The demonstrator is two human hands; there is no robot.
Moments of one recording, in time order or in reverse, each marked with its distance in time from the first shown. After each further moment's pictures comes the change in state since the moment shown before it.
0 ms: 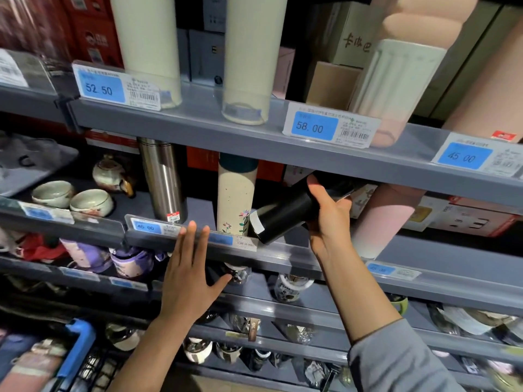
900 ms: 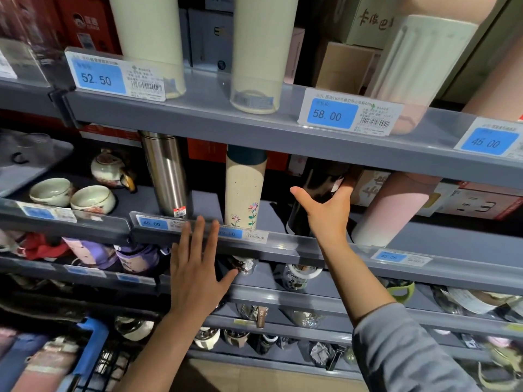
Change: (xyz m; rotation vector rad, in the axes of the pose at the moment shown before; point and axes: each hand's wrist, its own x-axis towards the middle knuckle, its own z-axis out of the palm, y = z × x) left_hand 0.001 -0.008 0.001 0.066 0.008 0.021; right_hand 0.011 0.031 -0.010 -0.767 0.042 -0.381
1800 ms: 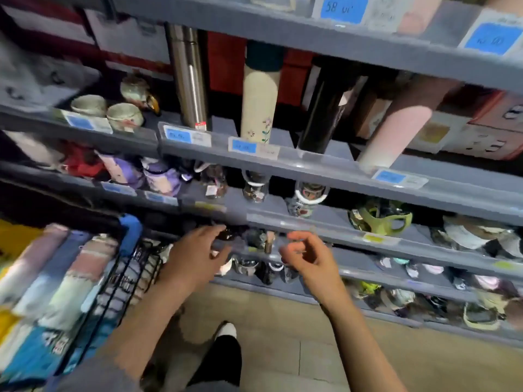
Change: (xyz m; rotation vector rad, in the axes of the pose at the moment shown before) left_hand -0.140 -0.003 -0.061 -0.229 -0.415 -0.151; right_hand -0.222 0.081 -0.075 0.208 -0.595 0.219
